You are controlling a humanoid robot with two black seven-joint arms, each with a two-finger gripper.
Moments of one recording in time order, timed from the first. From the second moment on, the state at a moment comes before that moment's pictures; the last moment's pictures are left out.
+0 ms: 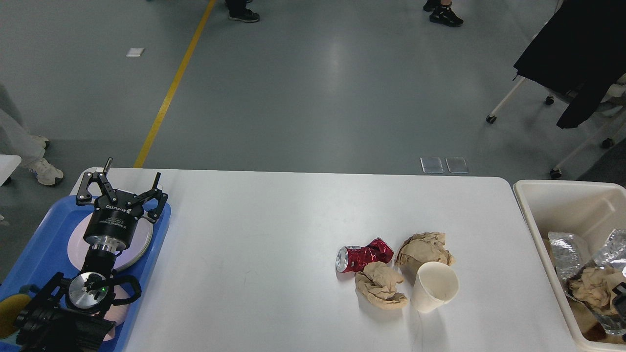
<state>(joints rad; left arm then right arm) -0.41 0.15 -1.46 -0.53 0.13 -0.70 -0.15 0.56 -0.44 -0.84 0.06 0.15 0.07 -0.24</state>
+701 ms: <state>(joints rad) -0.41 0.15 -1.46 -0.53 0.13 -0.70 -0.15 0.56 -0.47 -0.84 0.11 0.15 0.00 -0.24</state>
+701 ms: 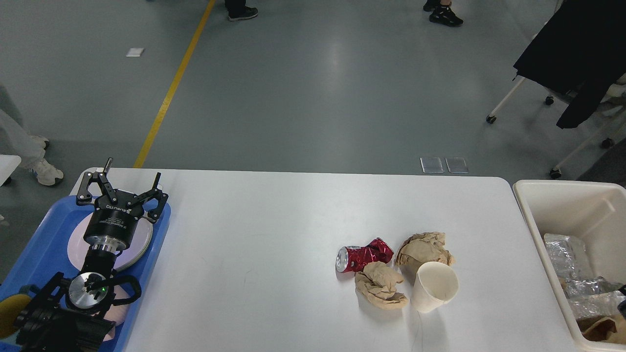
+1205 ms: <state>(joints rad) -0.41 0.15 -1.46 -0.53 0.13 -0.70 -0.15 1.27 -0.79 -1.04 0.95 -0.40 0.15 -0.25</state>
